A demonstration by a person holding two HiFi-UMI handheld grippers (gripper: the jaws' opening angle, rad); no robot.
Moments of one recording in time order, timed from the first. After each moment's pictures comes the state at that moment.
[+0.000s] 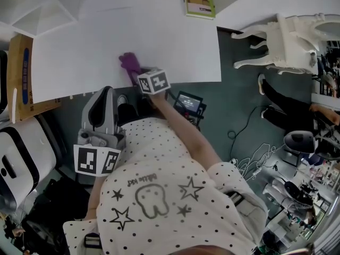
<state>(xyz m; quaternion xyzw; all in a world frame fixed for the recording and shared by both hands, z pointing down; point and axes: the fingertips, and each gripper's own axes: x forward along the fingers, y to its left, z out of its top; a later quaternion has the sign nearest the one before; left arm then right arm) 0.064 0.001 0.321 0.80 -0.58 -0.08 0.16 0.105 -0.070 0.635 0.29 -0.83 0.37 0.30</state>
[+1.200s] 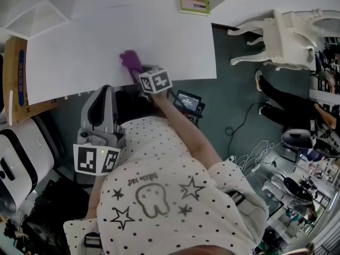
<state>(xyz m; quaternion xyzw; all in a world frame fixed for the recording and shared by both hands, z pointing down) 0.079 0.000 0.323 0.80 -0.57 -0.09 0.16 0.134 -0.071 0.633 0.30 -0.83 0.35 0.30</state>
